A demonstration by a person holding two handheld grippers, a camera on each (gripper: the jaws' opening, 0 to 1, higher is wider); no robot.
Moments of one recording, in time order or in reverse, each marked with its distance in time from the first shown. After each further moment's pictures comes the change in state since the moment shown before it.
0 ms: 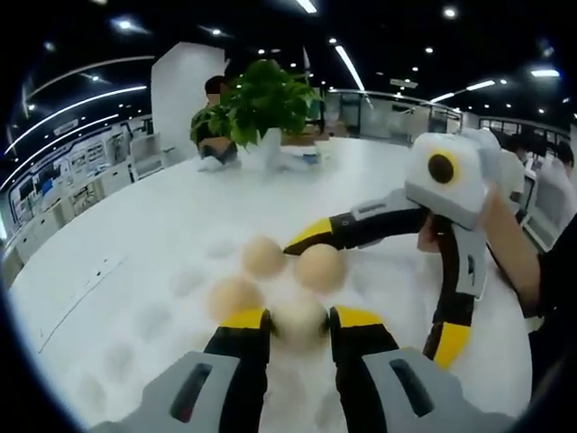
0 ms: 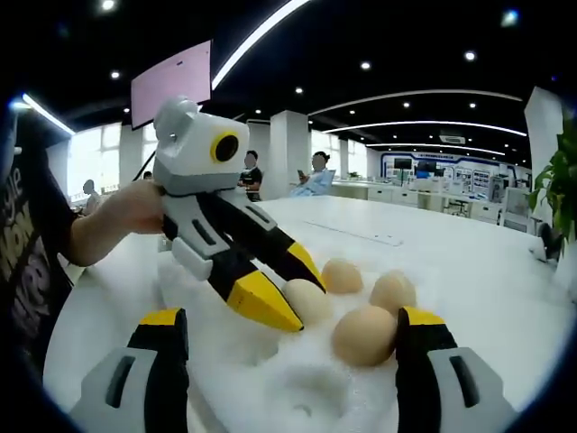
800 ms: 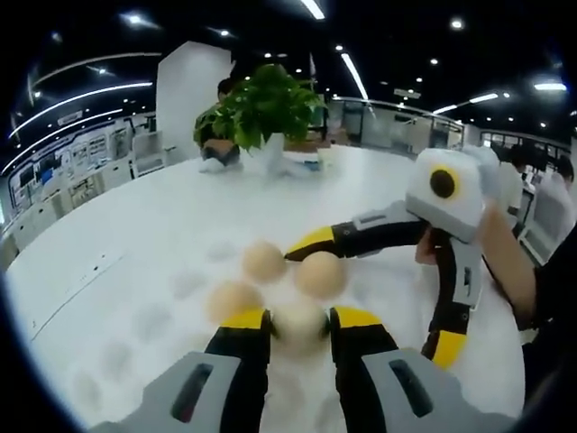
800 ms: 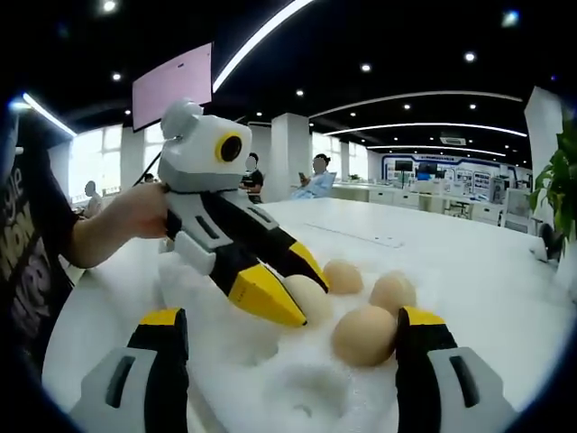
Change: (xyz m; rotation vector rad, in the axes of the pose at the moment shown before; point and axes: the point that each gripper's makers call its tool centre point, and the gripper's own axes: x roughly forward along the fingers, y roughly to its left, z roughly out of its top) left arm -0.003 0.011 0.006 -0.058 -0.036 -0.021; right arm 0.001 0.001 0.001 0.001 -0.013 0.004
